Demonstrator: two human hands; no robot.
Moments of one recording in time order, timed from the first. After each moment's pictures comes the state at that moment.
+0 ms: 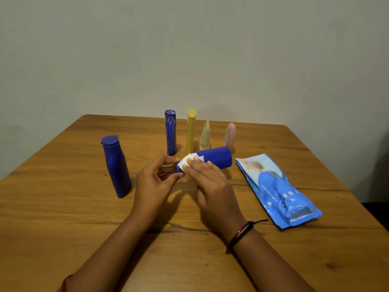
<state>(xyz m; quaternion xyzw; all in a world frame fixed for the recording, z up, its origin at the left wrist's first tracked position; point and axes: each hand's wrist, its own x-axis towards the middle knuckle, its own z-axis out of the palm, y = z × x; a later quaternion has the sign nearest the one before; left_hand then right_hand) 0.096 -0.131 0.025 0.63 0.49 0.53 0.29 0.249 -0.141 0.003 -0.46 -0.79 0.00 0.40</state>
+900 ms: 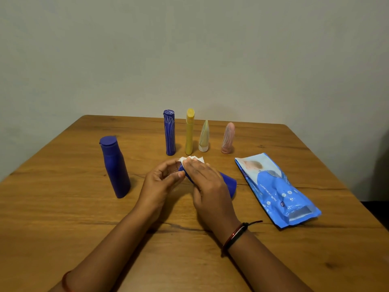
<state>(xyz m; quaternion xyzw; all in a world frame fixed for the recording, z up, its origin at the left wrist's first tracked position) 0.101 -0.121 0.011 0.49 0.41 0.54 0.55 0.240 -0.141 0.002 -0.48 -0.77 0.01 0.43</state>
